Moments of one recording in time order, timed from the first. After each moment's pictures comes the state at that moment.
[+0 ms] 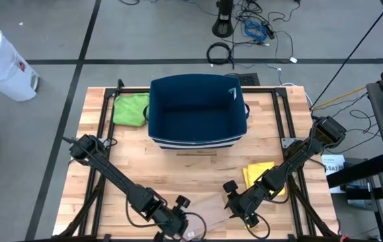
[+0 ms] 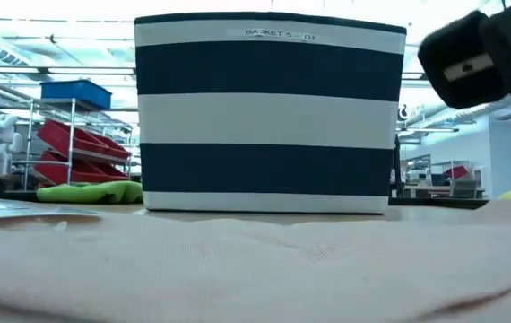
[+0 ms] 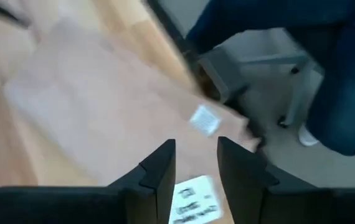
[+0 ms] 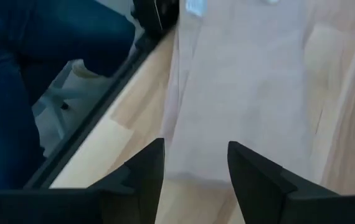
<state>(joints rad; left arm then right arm) -0.65 1.94 1.48 -0.42 -0.06 -0.09 0.69 1.61 0.83 0.03 0.05 0.19</state>
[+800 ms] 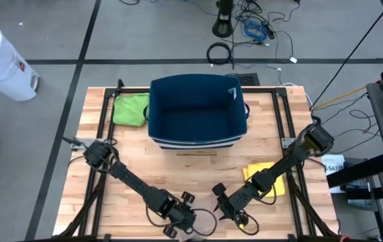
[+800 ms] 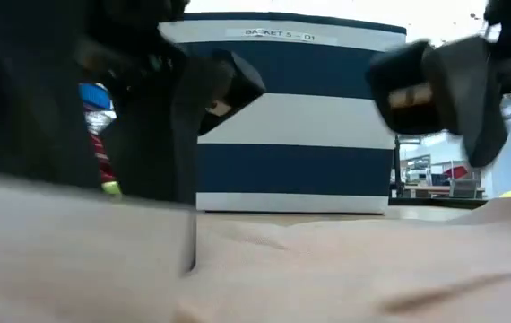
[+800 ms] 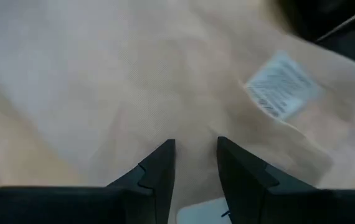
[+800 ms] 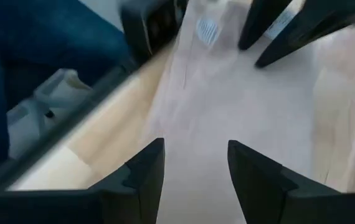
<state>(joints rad) -0.59 2.12 1.47 -0.42 -0.04 -0.07 0.62 1.80 0.83 0.32 -0.01 0.00</state>
